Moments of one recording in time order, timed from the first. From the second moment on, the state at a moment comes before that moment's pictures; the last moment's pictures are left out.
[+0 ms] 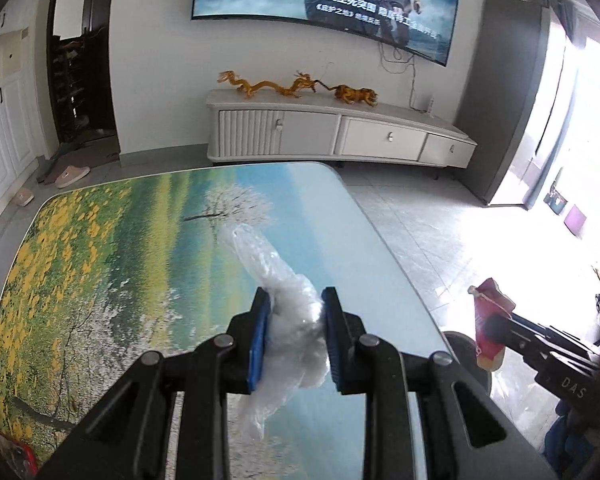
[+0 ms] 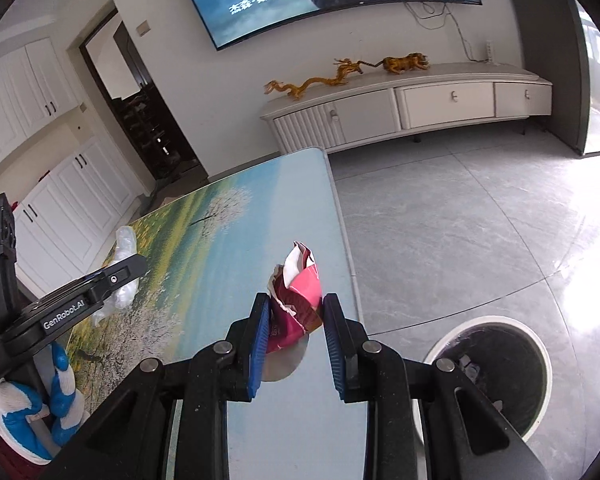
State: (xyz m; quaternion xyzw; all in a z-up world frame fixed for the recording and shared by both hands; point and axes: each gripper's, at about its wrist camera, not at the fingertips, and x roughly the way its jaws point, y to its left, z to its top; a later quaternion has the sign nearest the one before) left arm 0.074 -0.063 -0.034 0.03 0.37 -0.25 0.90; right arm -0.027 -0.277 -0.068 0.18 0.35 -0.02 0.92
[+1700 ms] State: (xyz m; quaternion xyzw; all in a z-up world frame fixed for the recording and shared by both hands) left arm -0.023 -0.366 -0.132 0.21 0.44 -0.41 0.77; right arm -0.127 -0.467 -0.205 0.33 0.43 -0.22 0.81
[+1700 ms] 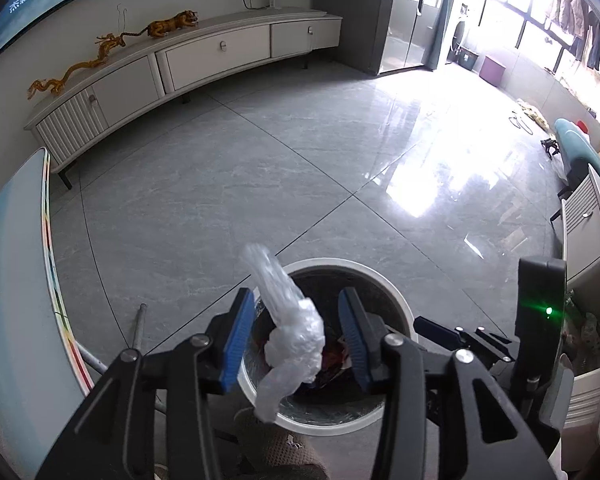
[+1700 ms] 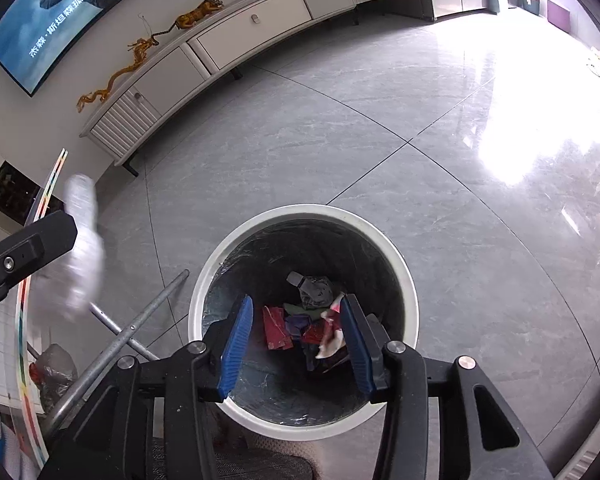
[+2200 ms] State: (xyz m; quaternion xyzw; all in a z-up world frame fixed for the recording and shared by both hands) left arm -0.026 -0.314 -0.089 0.20 0.38 -0.38 0.82; right arm -0.128 -0.447 -0.174 0.31 0.42 -0.23 0.82
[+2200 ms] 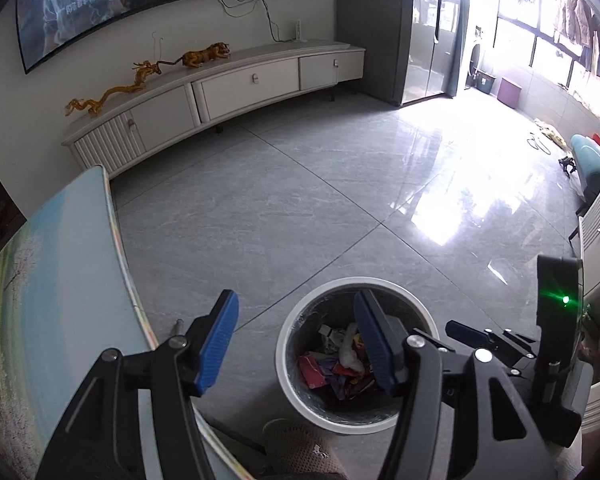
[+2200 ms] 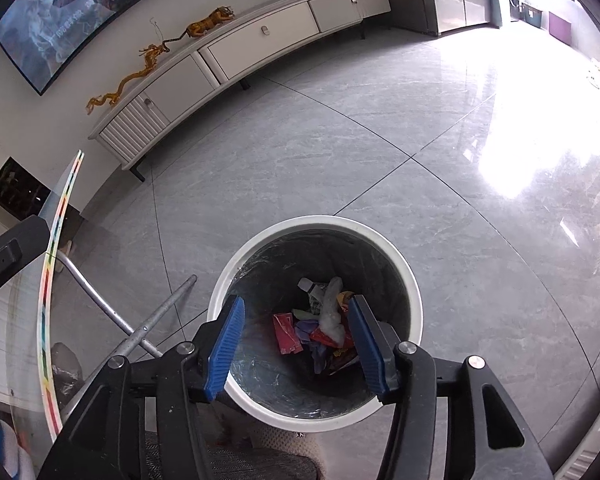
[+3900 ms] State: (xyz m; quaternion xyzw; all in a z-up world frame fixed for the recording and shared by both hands) left arm -0.027 -0.013 -0.034 0.07 0.27 -0.14 0.95; right arm -0.099 -0.223 -0.075 0.10 0.29 -0.18 0.94
